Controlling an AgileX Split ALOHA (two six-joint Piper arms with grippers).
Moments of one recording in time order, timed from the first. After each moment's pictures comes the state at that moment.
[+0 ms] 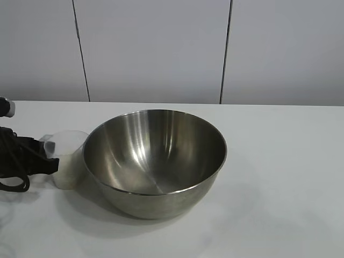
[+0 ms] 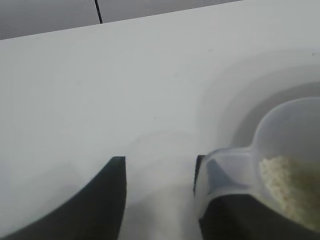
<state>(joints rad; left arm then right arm) -0.23 2.10 -0.48 0.01 -1.15 0.12 -0.02 -0.02 -0.47 0.08 1.09 -0.07</state>
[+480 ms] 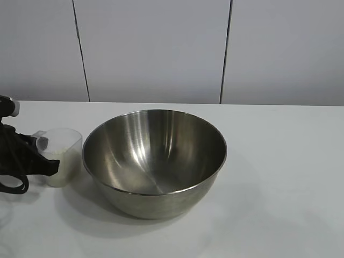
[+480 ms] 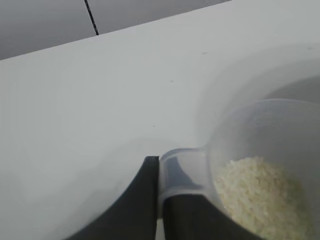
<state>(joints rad) -0.23 2.05 -0.48 0.01 -1.15 0.23 -0.02 -0.02 -0.47 0.07 1.09 -0.07</state>
